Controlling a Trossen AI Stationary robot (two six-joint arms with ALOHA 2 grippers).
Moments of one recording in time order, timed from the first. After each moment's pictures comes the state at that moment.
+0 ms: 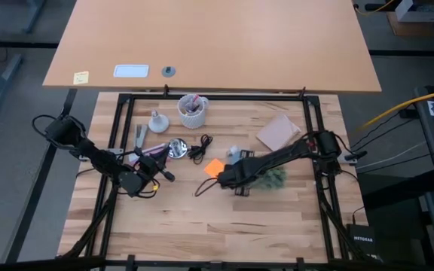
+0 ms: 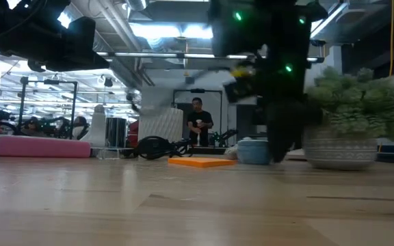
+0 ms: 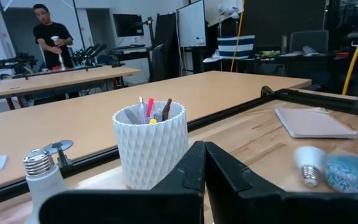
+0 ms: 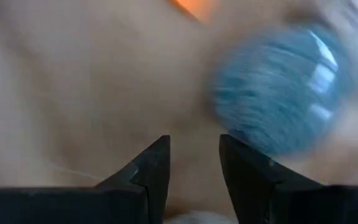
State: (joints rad) left arm -0.59 1.43 0.27 1.08 -1.57 -0.05; right arm 0.20 2.01 1.35 -0.99 0.35 0.36
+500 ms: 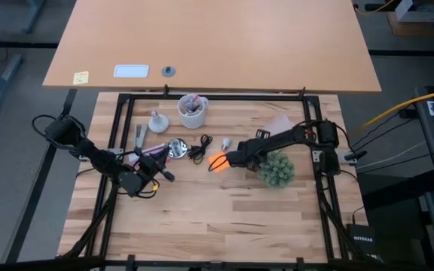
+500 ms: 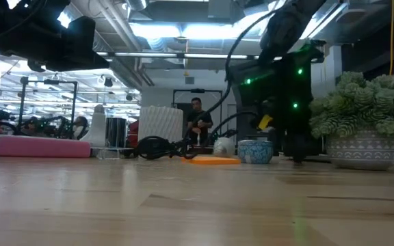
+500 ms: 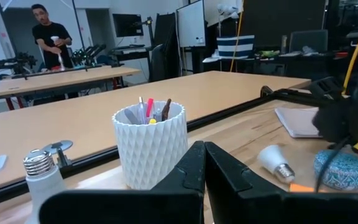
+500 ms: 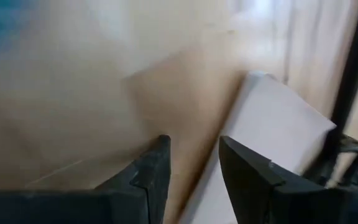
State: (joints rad) left arm -0.59 1.43 0.27 1.08 -1.57 -0.04; right arm -0.04 2.01 1.14 -1.03 0.59 0.38
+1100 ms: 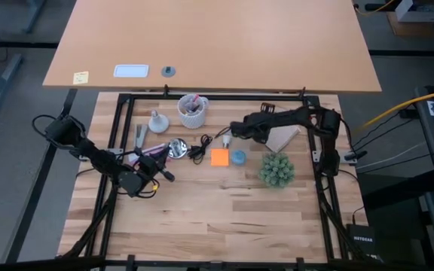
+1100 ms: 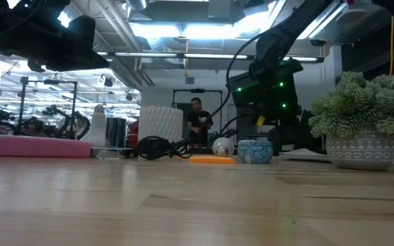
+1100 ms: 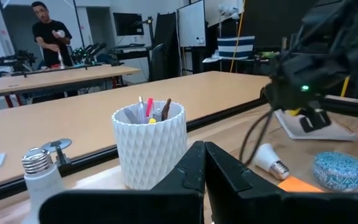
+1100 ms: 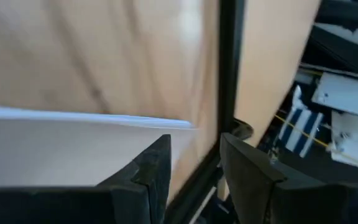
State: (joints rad) left arm -0.59 1.43 0.27 1.10 -1.57 -0.04; right arm -0.33 1.95 1.20 -1.05 0.89 0.12
